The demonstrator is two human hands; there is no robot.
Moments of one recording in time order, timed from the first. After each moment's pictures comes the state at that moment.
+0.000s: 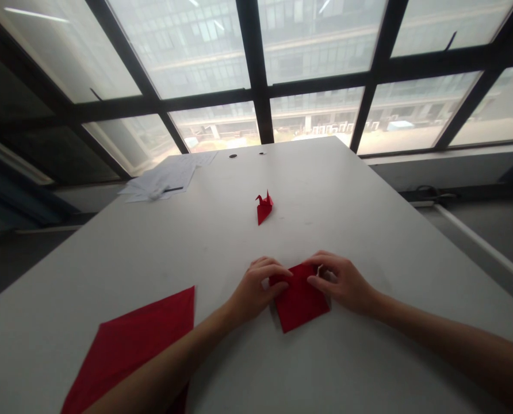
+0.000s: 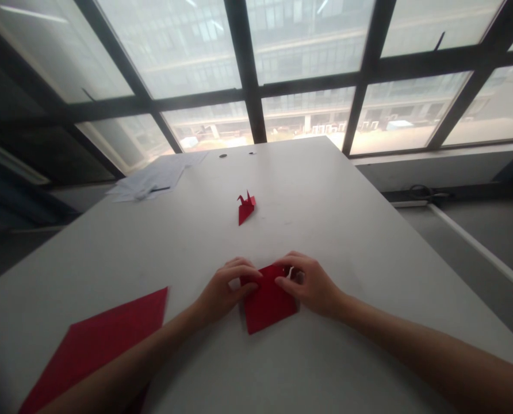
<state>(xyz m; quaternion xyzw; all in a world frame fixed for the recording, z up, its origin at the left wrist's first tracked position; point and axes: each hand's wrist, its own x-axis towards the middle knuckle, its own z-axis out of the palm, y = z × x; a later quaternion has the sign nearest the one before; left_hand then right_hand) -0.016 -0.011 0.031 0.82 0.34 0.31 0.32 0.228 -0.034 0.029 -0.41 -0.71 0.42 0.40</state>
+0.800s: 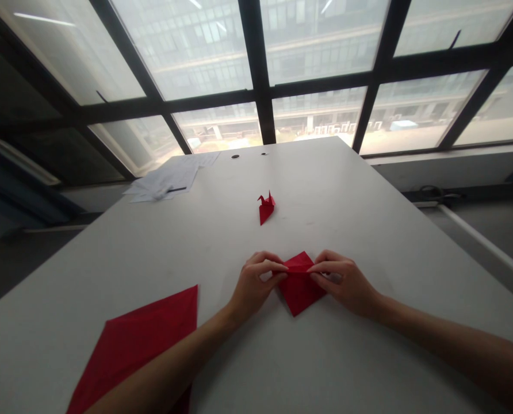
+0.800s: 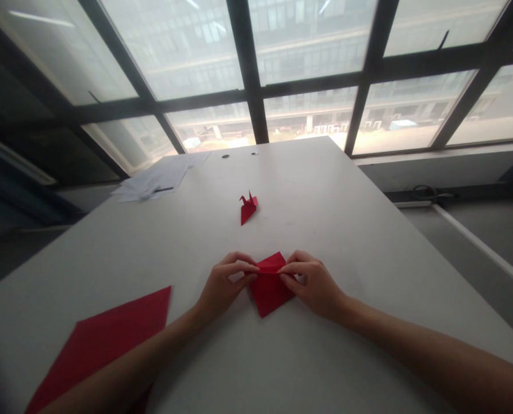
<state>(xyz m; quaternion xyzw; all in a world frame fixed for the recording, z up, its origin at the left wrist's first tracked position) -0.013 -0.010 0.027 0.77 0.42 0.39 0.29 0.228 -0.033 0.018 -0.43 -0.72 0.35 0.41</state>
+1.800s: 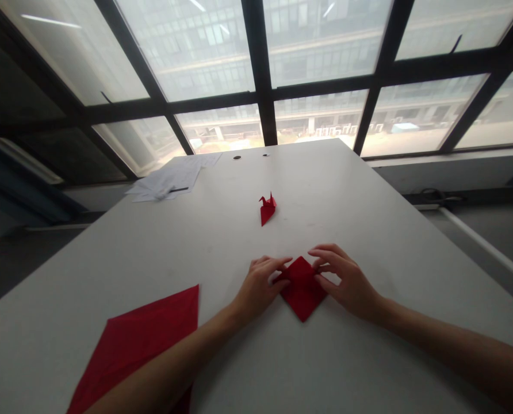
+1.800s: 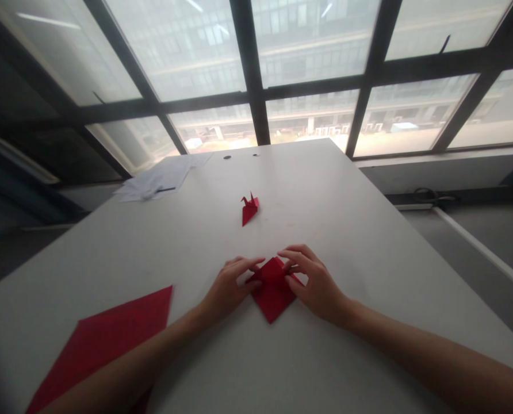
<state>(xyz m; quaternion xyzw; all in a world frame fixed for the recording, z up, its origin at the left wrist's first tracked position) -0.011 -0.009 0.023 0.82 0.43 0.30 0.23 0.226 -0.033 0.015 -0.39 -0.70 0.36 0.47</state>
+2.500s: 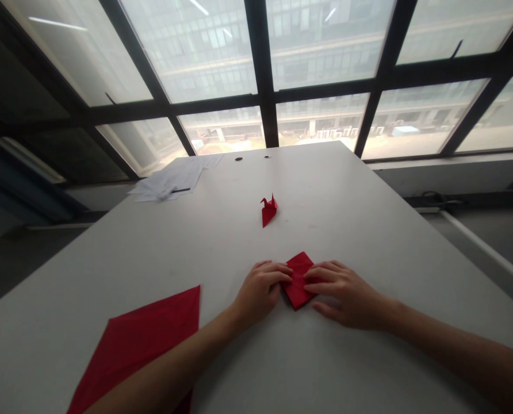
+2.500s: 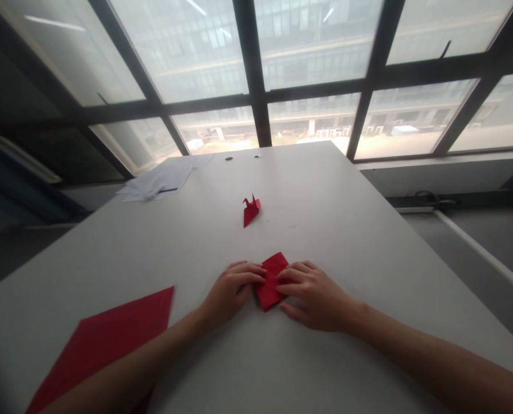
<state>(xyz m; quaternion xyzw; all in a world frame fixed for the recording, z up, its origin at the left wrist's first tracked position) -0.014 -0.013 0.019 0.85 0.37 0.30 0.22 0.237 -0.036 0.034 -0.30 -0.91 0.16 0.25</state>
